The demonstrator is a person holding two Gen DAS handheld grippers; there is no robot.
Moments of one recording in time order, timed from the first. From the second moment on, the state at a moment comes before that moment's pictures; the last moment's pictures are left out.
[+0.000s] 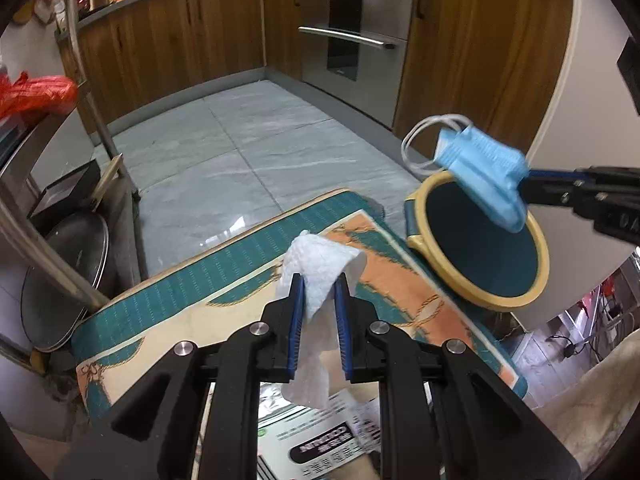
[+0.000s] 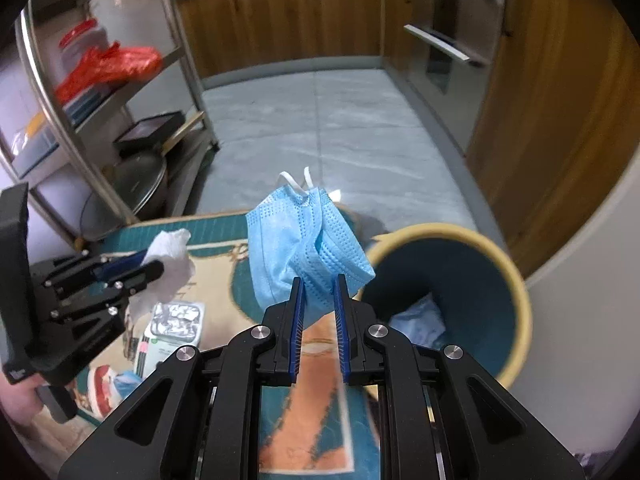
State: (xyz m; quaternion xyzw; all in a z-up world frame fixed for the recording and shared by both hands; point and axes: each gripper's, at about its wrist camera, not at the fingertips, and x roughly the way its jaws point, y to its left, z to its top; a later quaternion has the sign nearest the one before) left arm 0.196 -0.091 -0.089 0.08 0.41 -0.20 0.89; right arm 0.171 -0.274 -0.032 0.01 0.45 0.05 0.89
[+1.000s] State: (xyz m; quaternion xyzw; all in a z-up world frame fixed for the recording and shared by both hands) left arm 0.181 -0.171 -0.098 0.12 0.40 -0.28 0.86; right arm 0.162 -0.370 -0.073 0.05 0.49 -0.07 0.87
